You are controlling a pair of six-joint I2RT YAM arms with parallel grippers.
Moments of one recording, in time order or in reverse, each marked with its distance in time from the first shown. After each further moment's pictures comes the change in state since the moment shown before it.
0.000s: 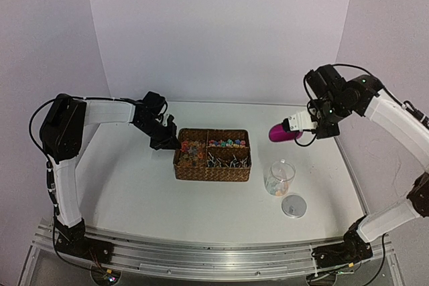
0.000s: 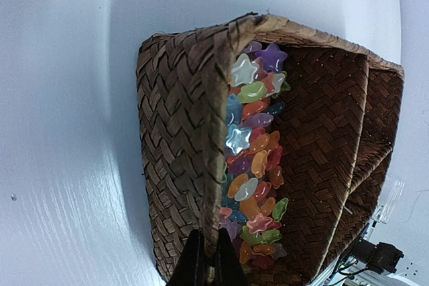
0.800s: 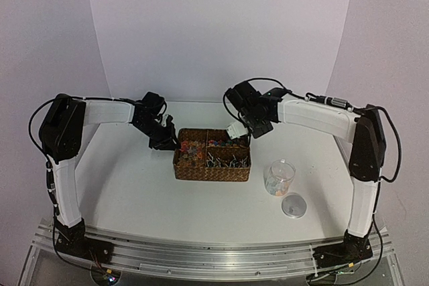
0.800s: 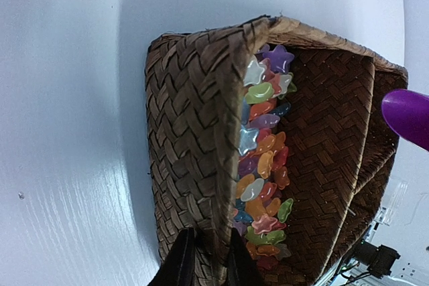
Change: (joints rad) left arm 0.005 -0.005 -0.008 -0.003 -0.011 0.004; right arm 0.211 0.593 0.283 0.365 0.286 -0.183
